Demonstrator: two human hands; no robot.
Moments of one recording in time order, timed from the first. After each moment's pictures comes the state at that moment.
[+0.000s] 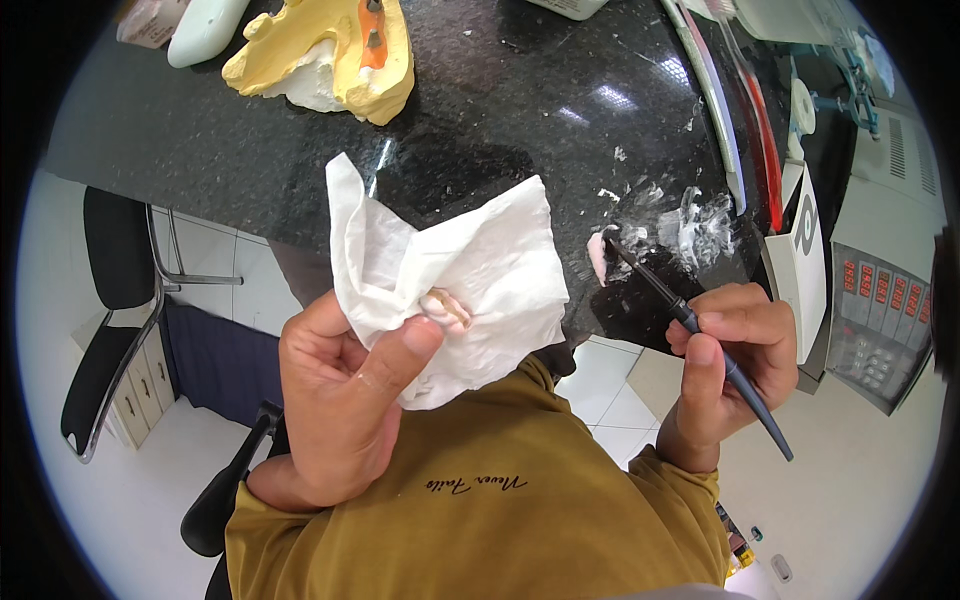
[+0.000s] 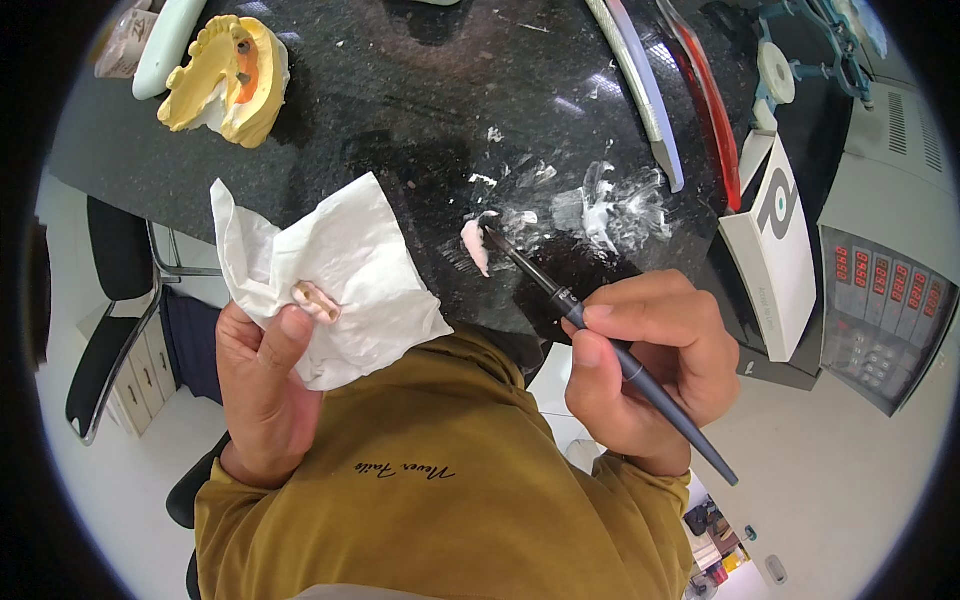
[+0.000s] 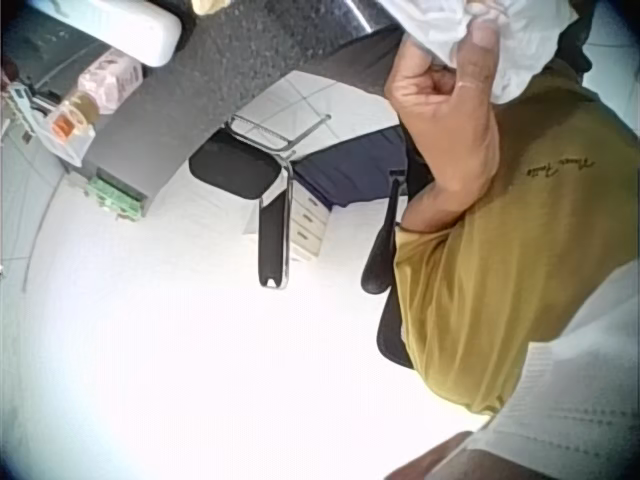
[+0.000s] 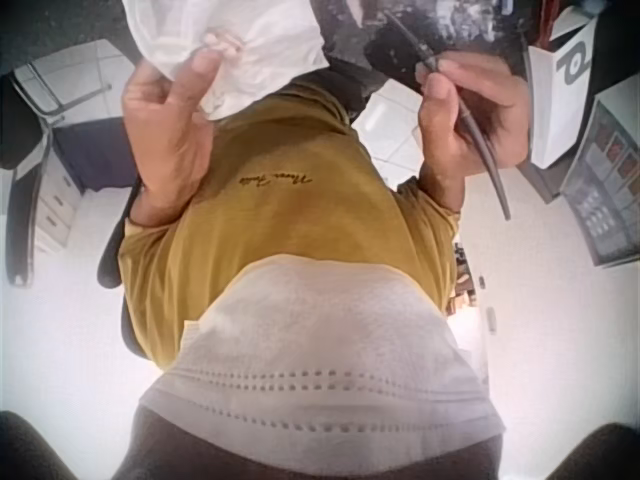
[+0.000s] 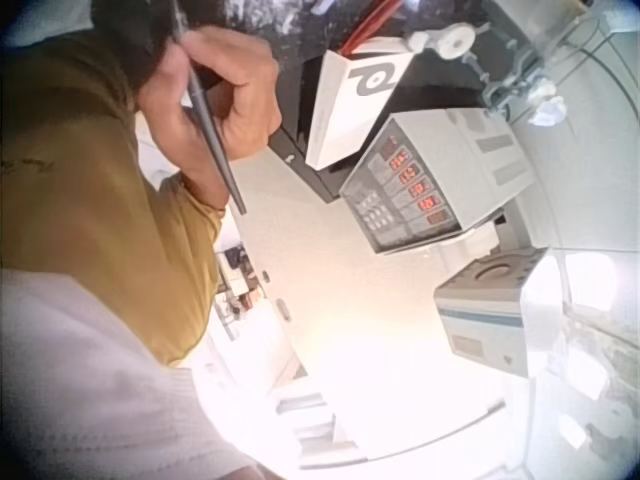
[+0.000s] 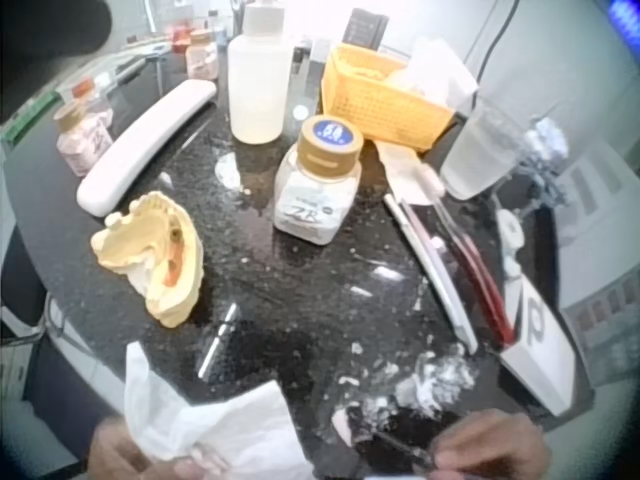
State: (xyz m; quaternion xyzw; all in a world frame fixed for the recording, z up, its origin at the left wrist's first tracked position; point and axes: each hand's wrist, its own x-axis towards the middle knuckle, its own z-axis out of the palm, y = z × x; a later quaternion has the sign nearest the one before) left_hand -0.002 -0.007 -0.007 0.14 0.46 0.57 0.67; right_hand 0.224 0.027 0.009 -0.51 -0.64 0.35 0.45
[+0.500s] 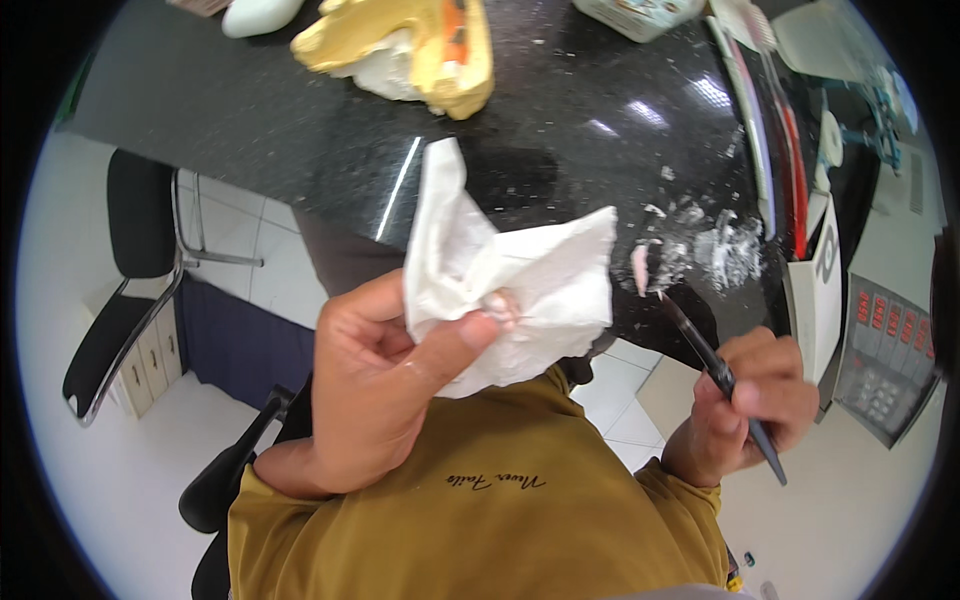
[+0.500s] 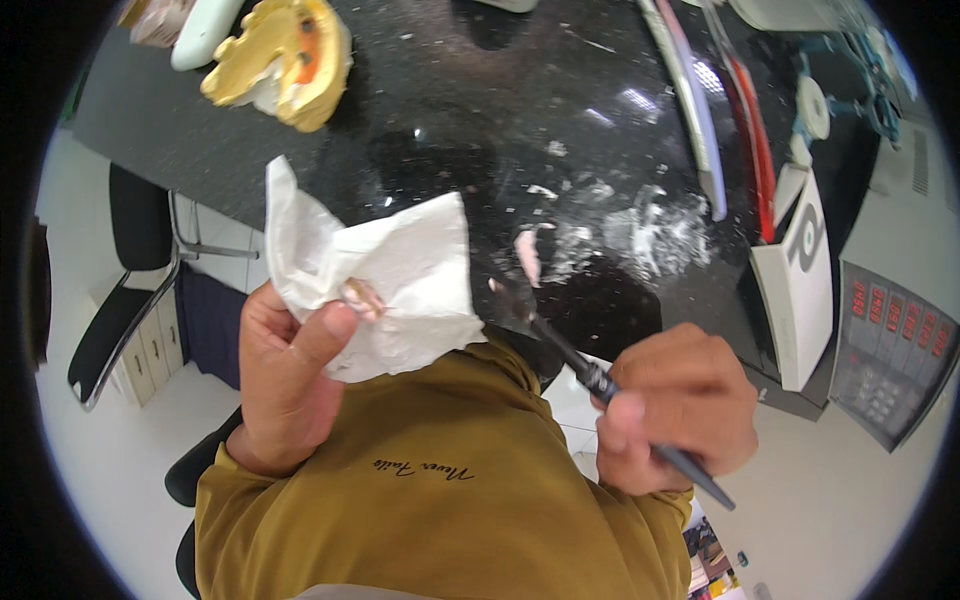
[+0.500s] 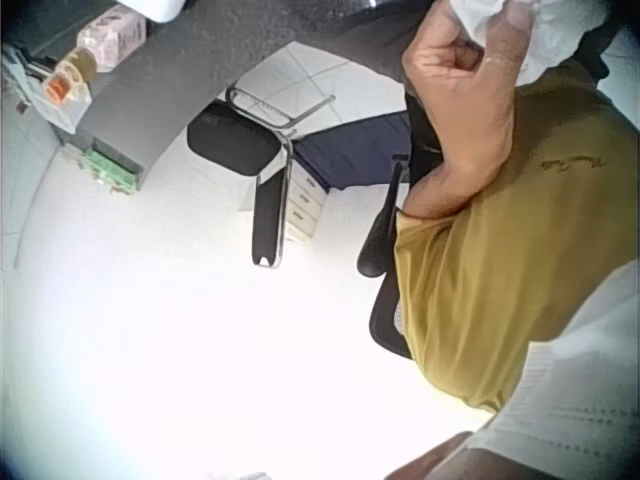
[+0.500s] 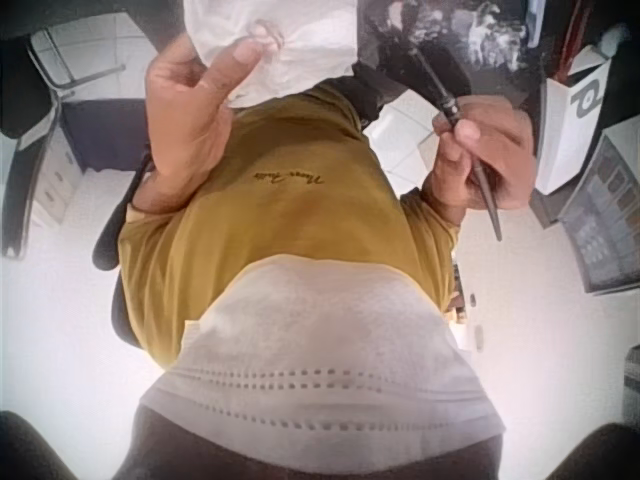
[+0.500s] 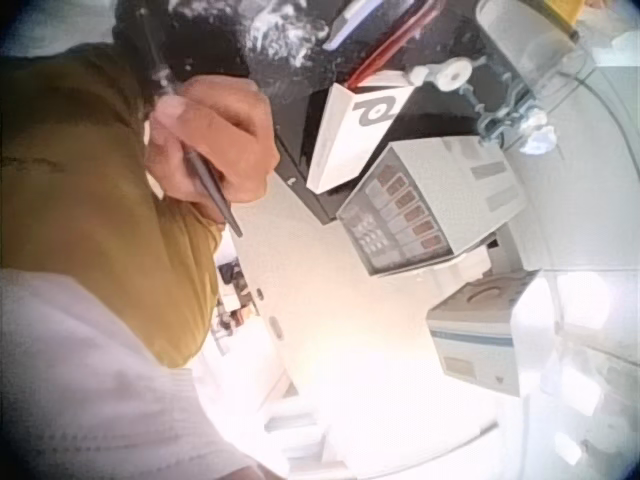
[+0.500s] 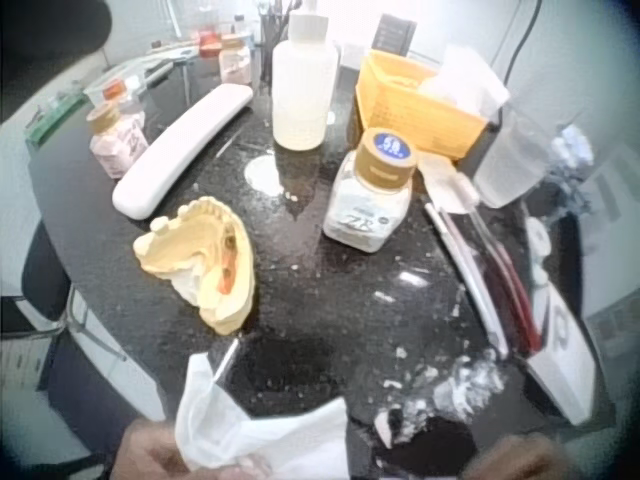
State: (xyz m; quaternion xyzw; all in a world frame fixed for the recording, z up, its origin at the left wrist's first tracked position) left_hand -0.006 -0.004 -0.004 0.16 0.45 0.54 0.69; right_hand 0.230 0.032 0.007 -0.34 -0.70 0.39 0.49
